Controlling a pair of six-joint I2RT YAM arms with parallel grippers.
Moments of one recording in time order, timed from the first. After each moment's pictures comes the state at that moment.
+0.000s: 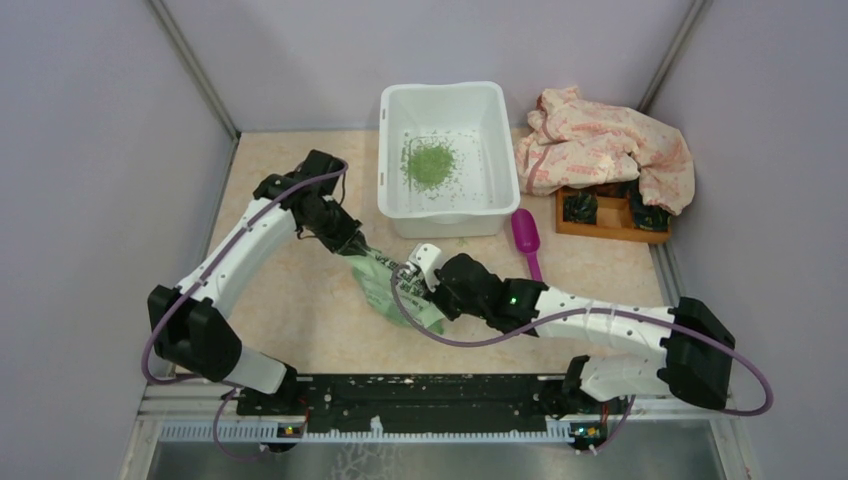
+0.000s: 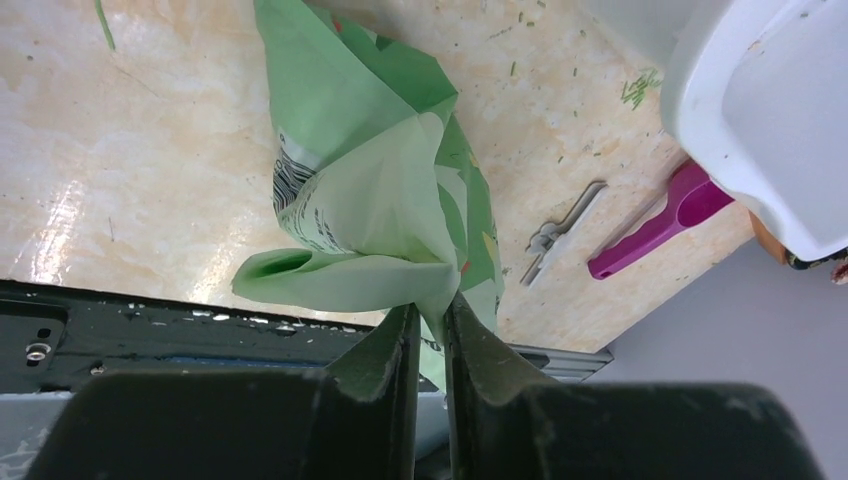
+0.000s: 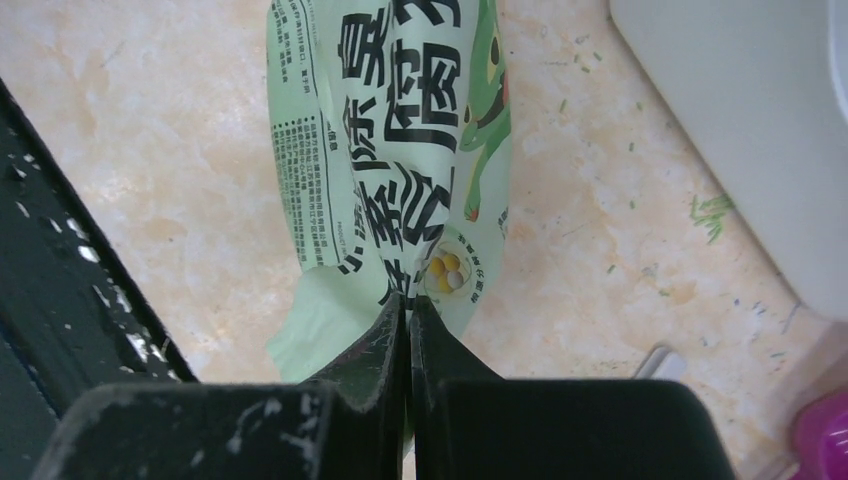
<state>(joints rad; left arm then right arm) -0.40 1.47 1.35 -1.08 0.13 -1.13 1.11 1.20 0.77 -0.21 0.15 0.01</state>
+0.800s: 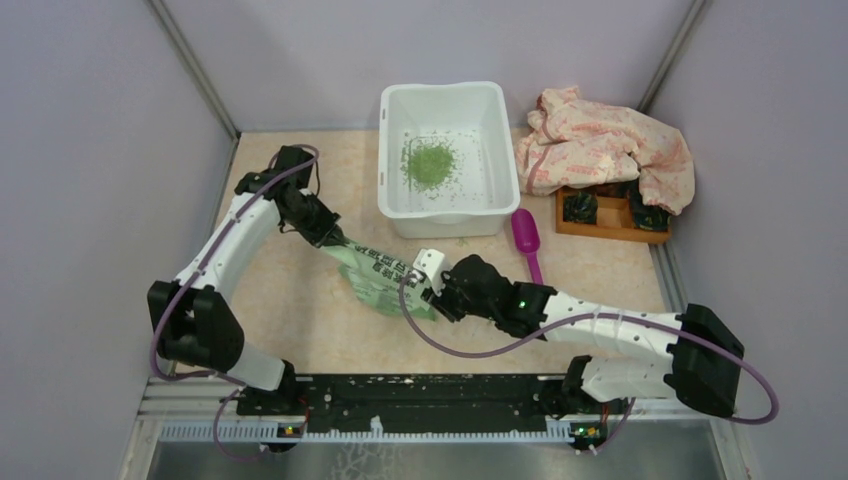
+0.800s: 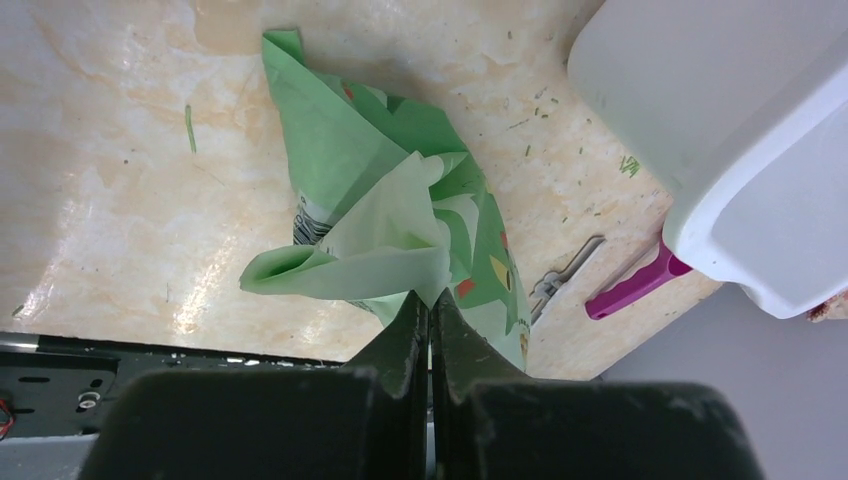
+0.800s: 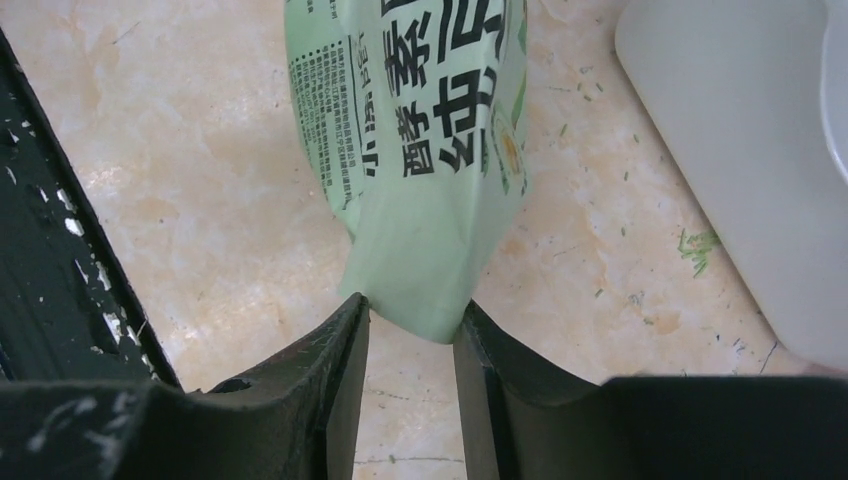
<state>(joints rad) -0.22 1.50 1.32 -1.02 0.15 -0.98 1.08 1.15 0.70 -0.12 0.09 -0.14</state>
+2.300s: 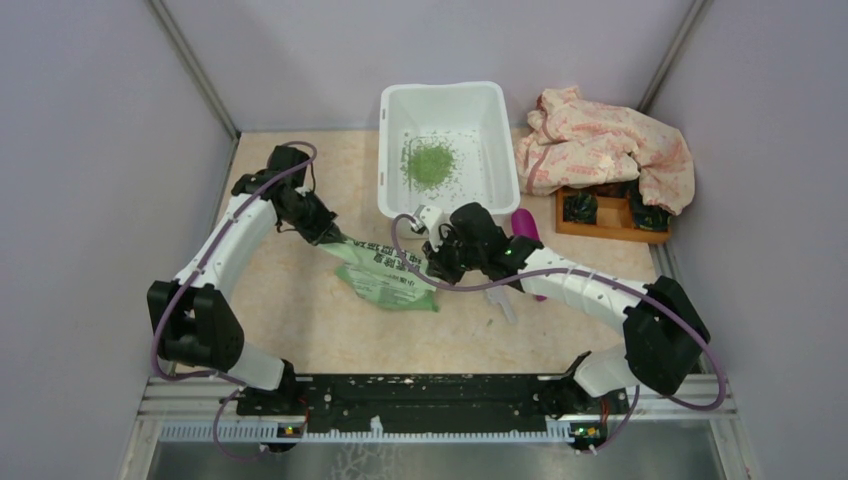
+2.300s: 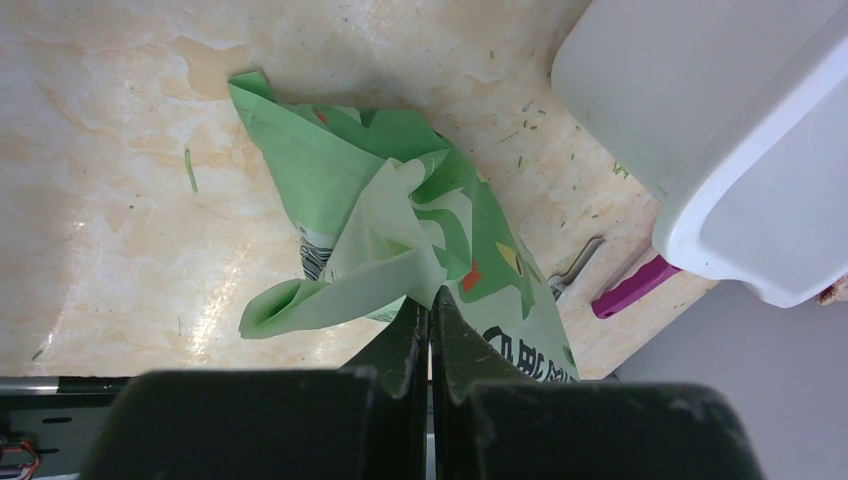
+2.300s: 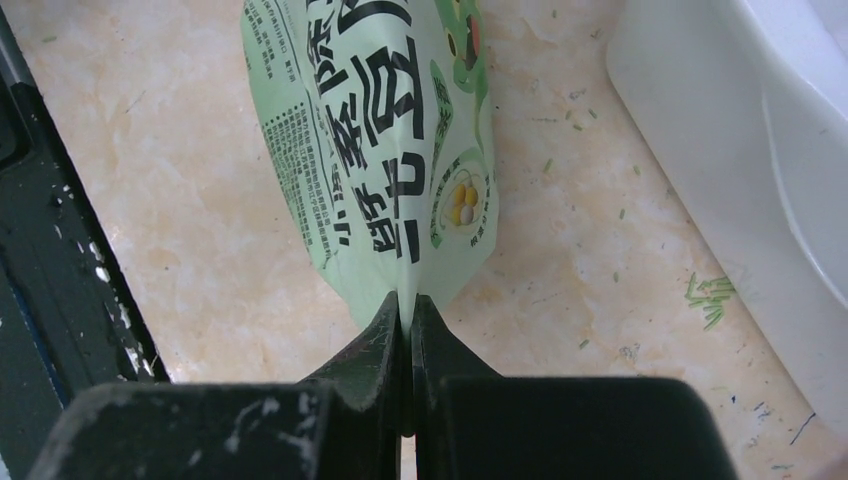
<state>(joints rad) -0.18 1.50 1.30 -0.96 0.18 -0.89 0.80 1.39 0.93 -0.22 -0.29 -0.13</state>
